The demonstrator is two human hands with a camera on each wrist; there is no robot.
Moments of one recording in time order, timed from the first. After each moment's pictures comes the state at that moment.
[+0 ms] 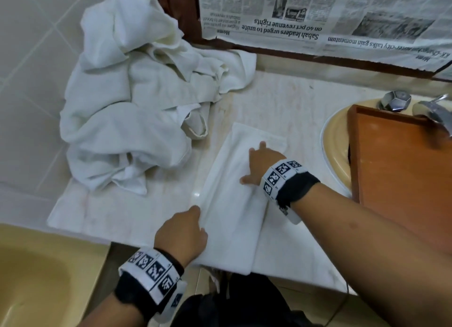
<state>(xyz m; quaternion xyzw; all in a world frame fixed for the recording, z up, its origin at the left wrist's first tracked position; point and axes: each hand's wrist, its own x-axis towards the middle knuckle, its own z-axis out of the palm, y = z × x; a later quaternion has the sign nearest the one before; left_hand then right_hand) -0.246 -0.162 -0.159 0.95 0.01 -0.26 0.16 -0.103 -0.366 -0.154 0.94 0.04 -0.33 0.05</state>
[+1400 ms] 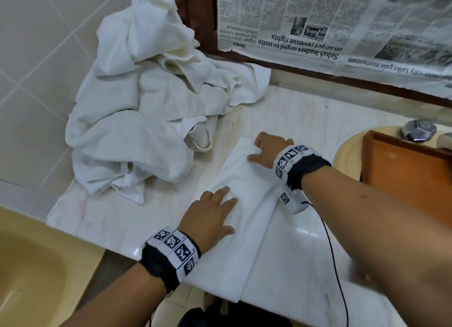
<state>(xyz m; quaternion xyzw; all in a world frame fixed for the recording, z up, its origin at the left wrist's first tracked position) -0.185 -0.208 -0.176 0.95 -0.18 -0.23 0.07 -0.017 -0.397 -0.163 0.96 0.04 -0.25 -0.08</state>
